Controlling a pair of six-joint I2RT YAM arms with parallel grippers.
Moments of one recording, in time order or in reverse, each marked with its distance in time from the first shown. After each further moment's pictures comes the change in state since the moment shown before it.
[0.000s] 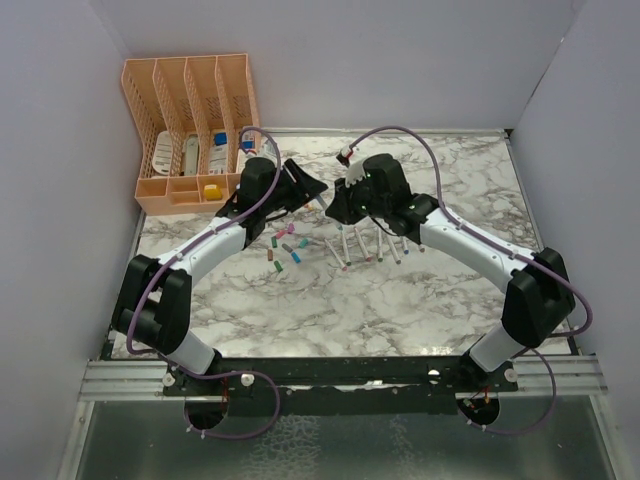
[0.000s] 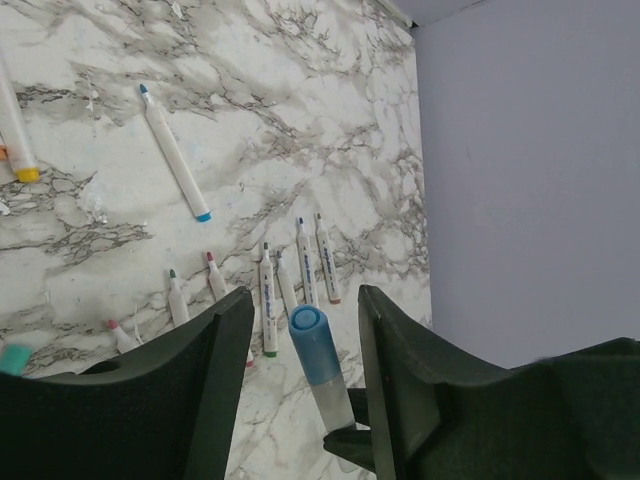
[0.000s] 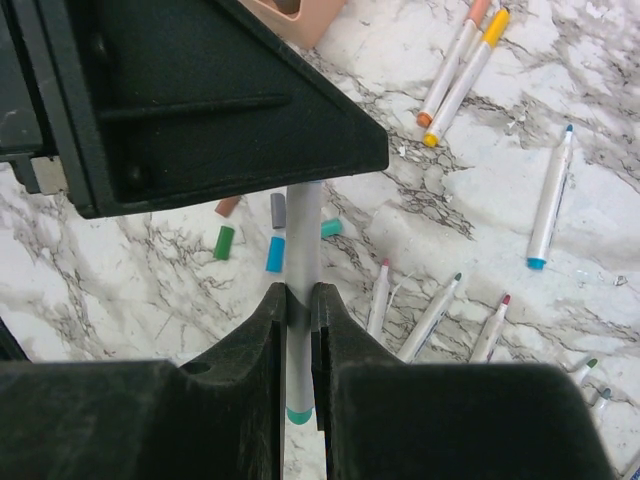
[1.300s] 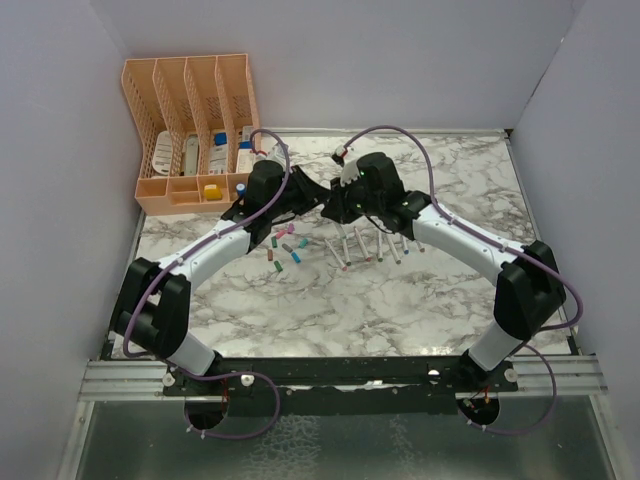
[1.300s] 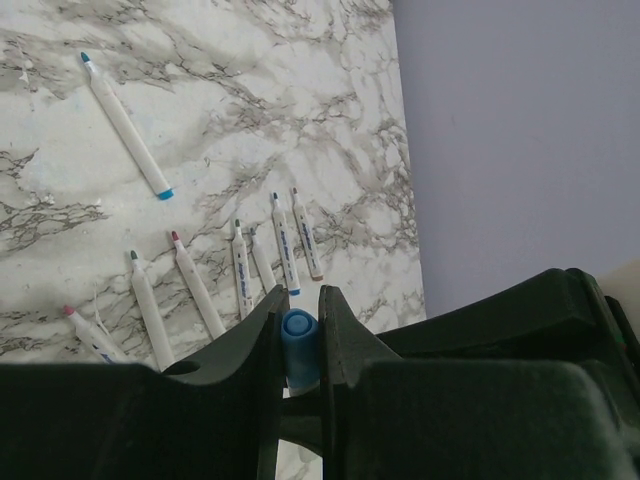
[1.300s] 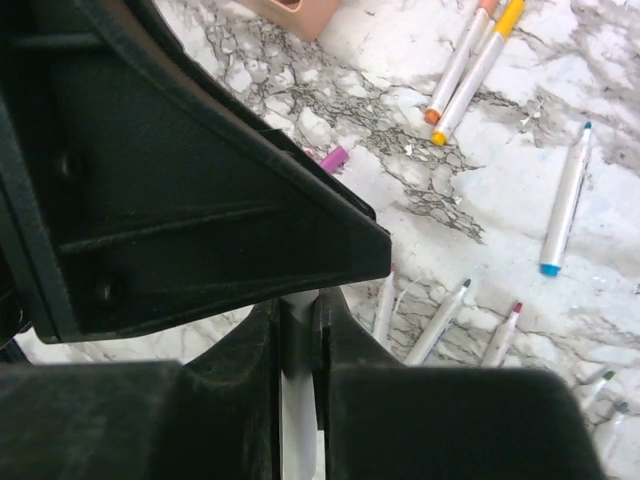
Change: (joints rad) left arm -0.061 -0.017 -0.002 -0.002 0.005 0.005; right arm 0.001 0.051 0.036 -0.008 -0.013 0.005
